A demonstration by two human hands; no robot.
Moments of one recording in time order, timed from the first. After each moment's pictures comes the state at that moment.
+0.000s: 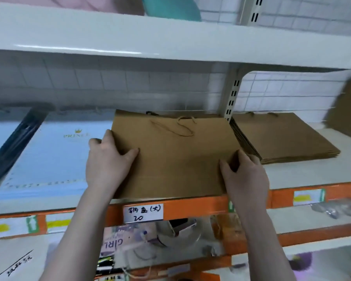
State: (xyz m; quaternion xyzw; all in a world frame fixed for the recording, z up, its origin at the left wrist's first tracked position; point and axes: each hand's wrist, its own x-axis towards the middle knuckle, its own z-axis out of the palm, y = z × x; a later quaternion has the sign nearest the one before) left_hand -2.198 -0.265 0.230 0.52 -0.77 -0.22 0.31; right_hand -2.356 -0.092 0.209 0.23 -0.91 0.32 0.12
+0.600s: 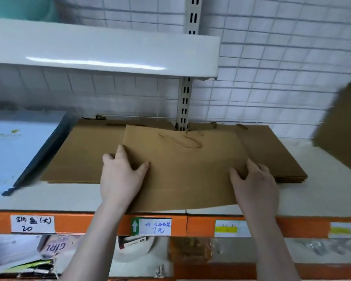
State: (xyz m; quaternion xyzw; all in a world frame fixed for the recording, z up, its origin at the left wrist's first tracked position) left_hand -2.384 -0.134 0.216 0.56 -0.74 -0.23 0.30; right_hand -2.560 0.015 0.213 0.26 -0.92 0.28 0.06
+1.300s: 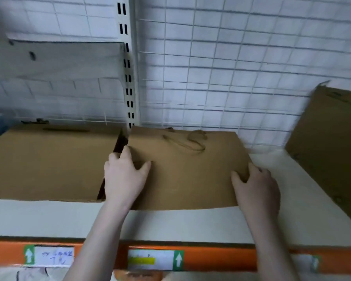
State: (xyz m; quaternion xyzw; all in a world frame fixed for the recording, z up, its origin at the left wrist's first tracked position) left_hand -2.550 -0.087 0.213 0.56 -0.75 -0.21 0.29; right_hand -2.724 0.064 0.215 0.26 -0.93 0.27 0.07
